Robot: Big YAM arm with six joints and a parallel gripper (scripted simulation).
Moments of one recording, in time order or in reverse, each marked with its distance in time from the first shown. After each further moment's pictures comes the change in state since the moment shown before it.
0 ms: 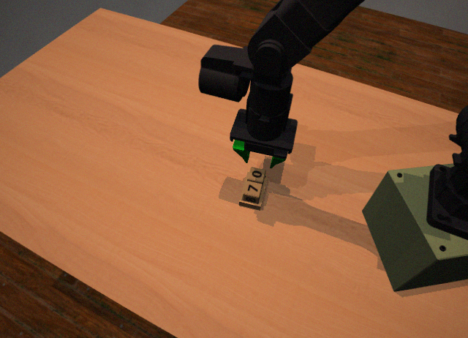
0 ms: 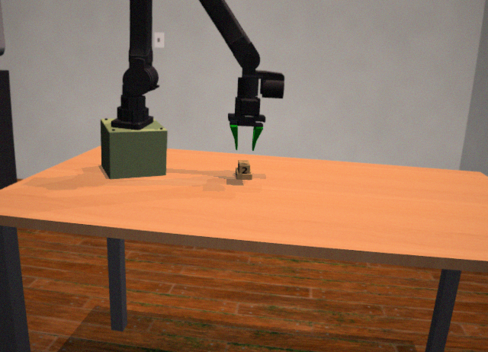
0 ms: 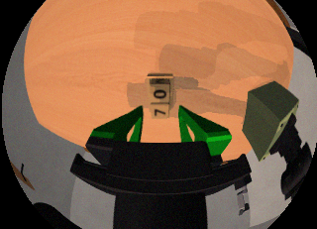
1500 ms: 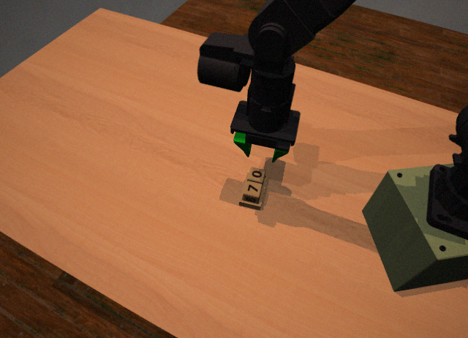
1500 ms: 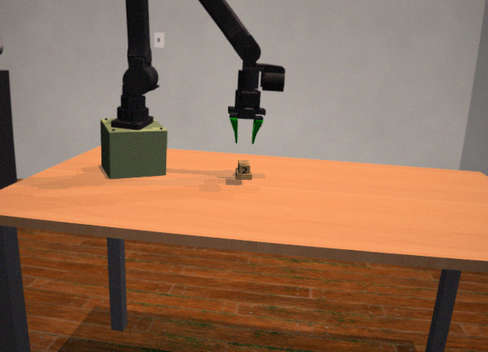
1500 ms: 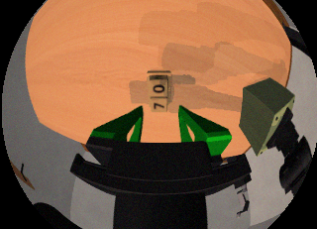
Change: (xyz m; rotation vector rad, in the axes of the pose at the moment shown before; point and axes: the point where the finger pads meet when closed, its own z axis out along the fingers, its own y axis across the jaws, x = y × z) arm 0.000 -0.001 -0.020 0.008 0.001 0.000
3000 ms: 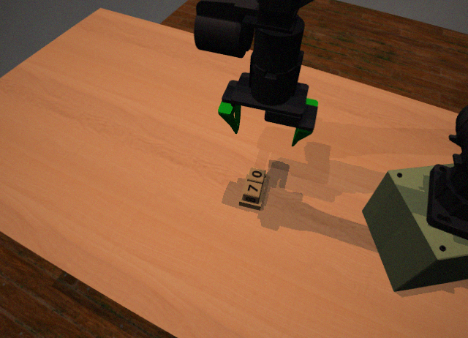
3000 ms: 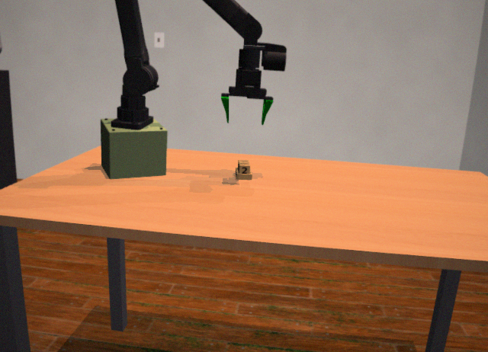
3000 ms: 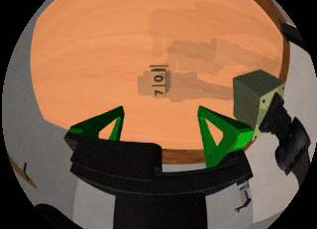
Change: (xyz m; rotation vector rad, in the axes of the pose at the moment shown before) arm -0.001 -0.001 -0.056 0.004 0.000 0.025
